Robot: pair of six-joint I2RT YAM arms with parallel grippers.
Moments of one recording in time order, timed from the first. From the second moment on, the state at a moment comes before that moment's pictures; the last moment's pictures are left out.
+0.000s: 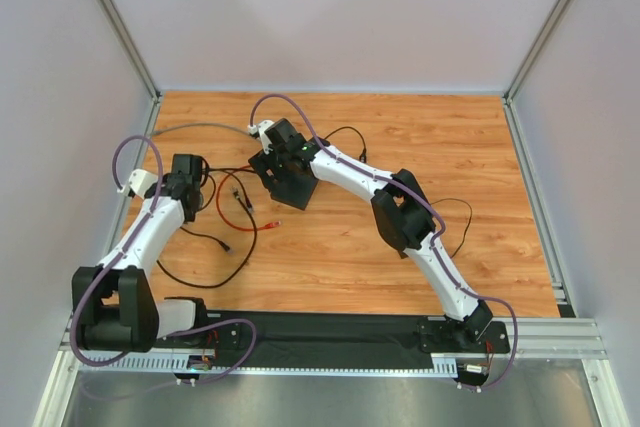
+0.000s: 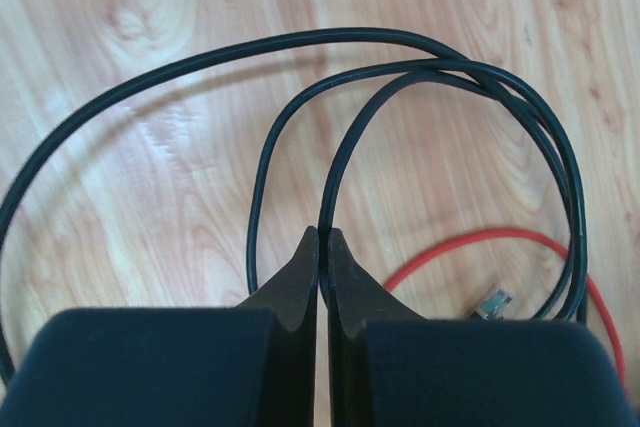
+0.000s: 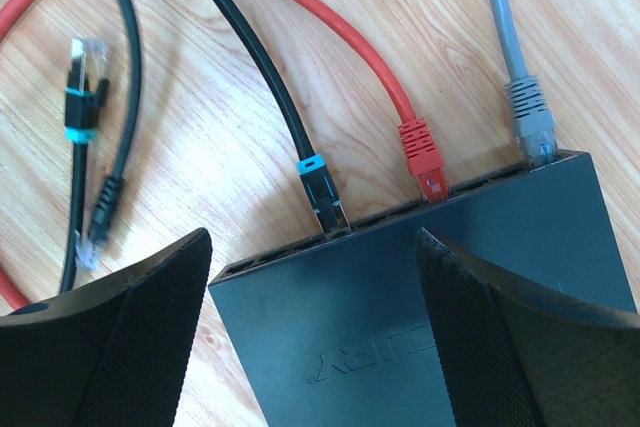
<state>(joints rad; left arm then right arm) -0.04 1.24 0.81 -0.65 -0.65 -1.23 0.81 2.45 2.13 -0.52 -0.06 0.05</state>
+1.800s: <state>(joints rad) 0.11 1.22 0.89 -0.84 -0.63 -1.27 0.81 2.47 2.17 -0.56 -0.07 0.06</state>
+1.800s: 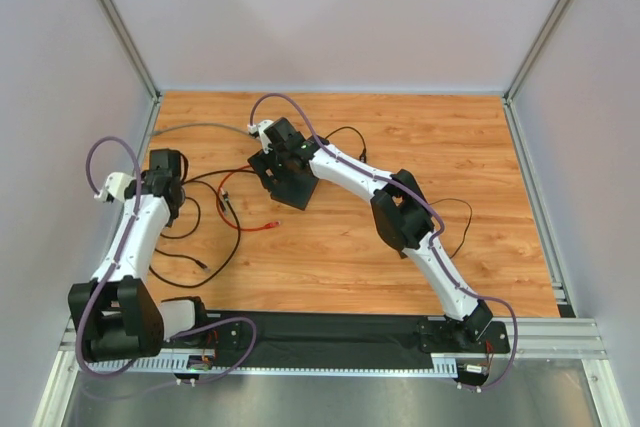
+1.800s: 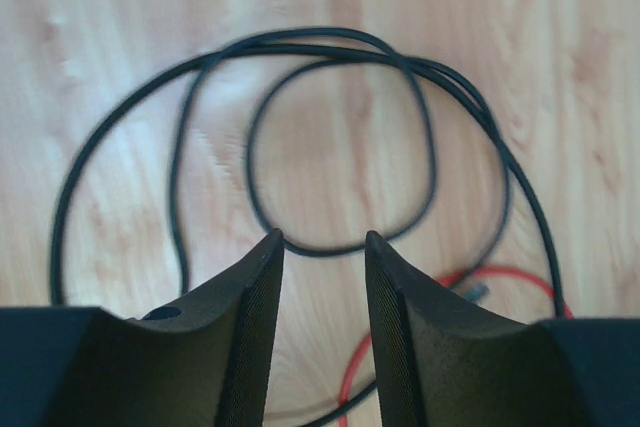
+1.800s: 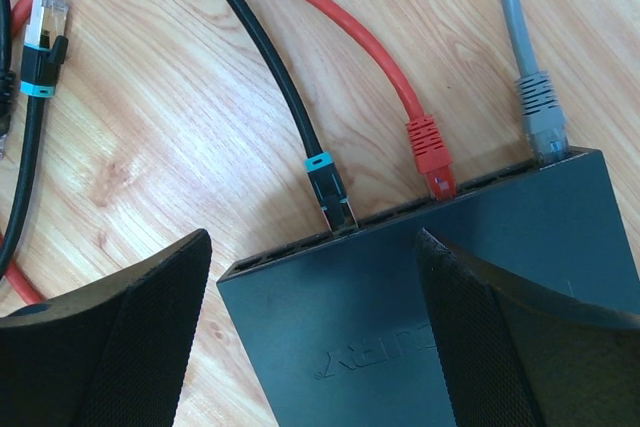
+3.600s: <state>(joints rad) -0.16 1.79 0.62 0.65 0.25 -1.07 0.62 2.26 1.75 -0.23 -0.30 0.33</state>
